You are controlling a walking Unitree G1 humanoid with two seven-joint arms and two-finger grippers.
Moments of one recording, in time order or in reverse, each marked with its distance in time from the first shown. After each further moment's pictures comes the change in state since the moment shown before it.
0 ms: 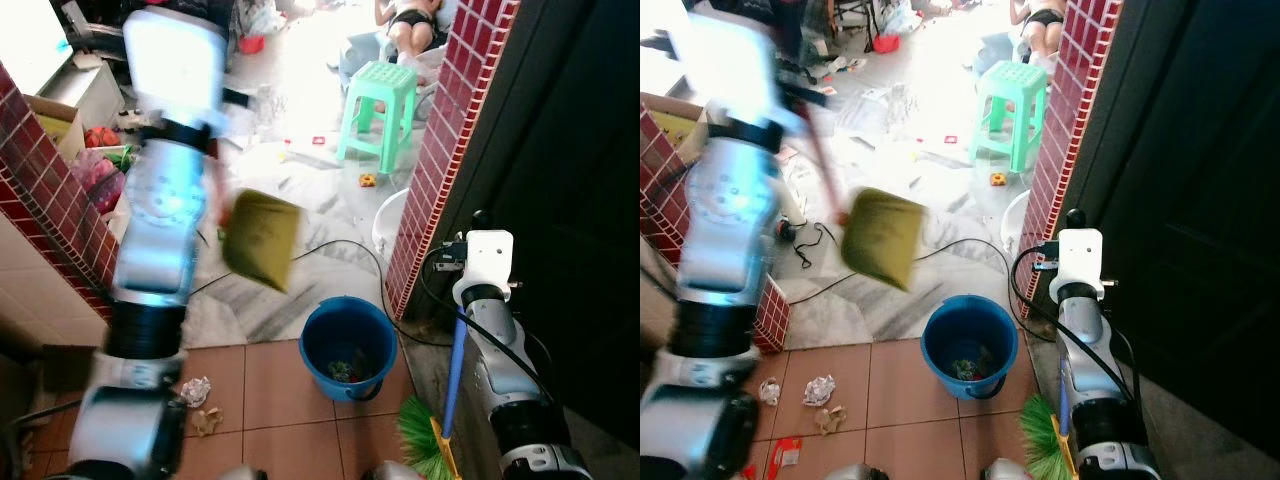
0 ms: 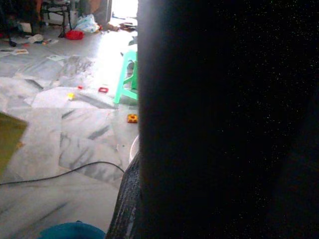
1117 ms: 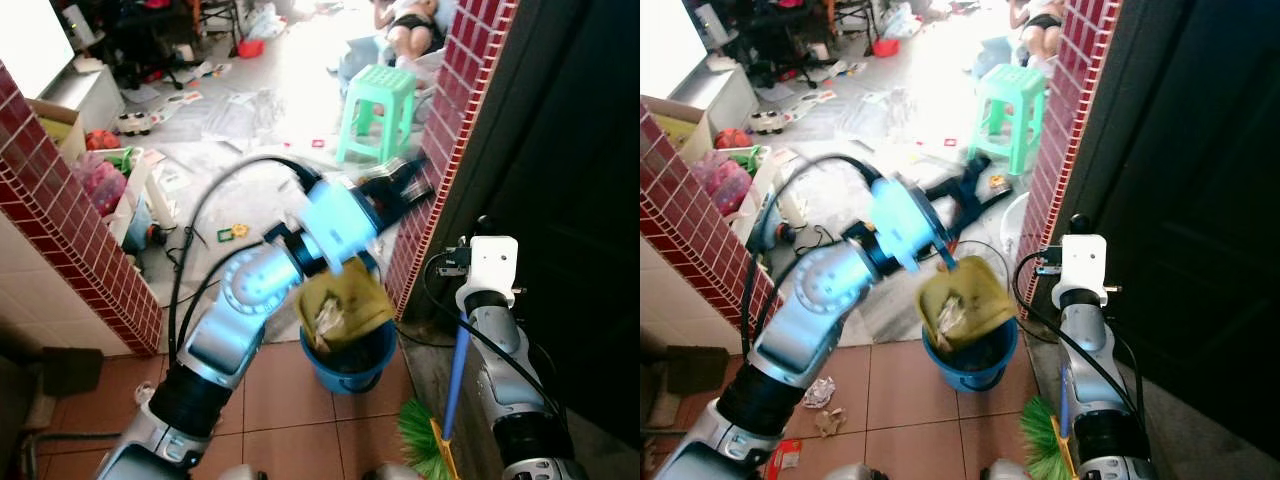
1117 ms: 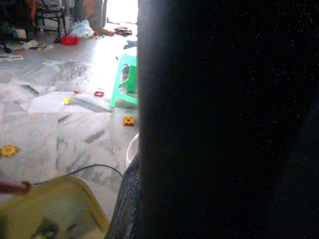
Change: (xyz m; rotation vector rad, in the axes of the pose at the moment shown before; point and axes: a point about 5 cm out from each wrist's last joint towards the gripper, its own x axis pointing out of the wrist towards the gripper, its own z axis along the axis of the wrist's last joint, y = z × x) left arm -0.080 -0.130 0.004 -0.263 -0.041 -0.849; right arm -0.010 -0.004 -0.001 0.005 -0.006 -0.015
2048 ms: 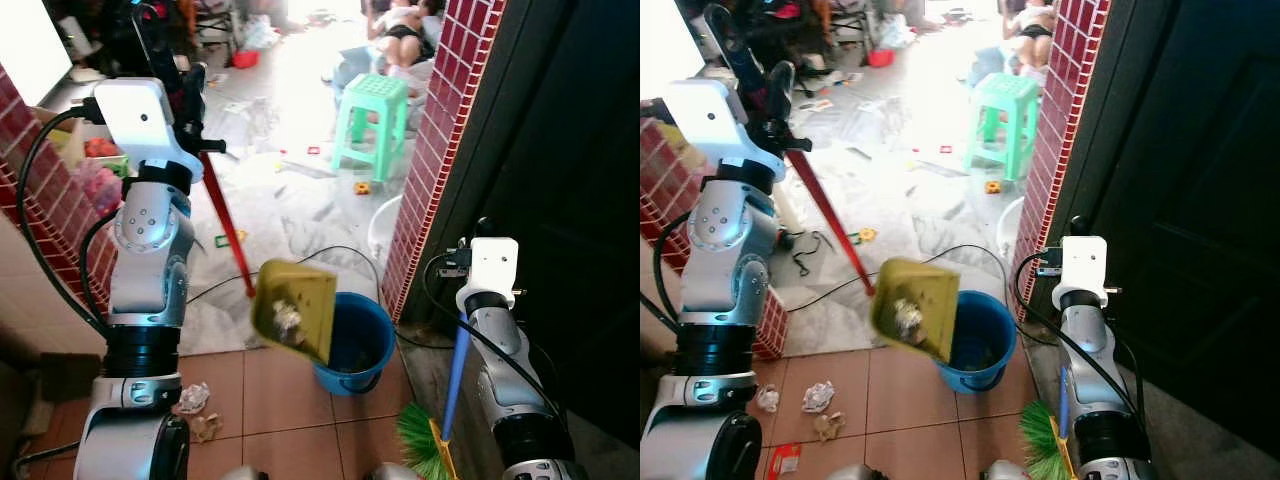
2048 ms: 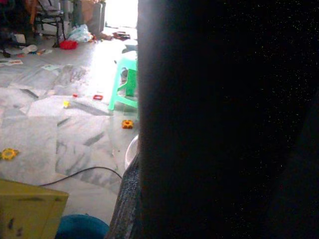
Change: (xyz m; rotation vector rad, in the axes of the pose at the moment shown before) left arm -0.073 0.137 -0.009 -0.085 0.083 0.933; right arm -0.001 0.000 -0.001 0.002 0.004 0.001
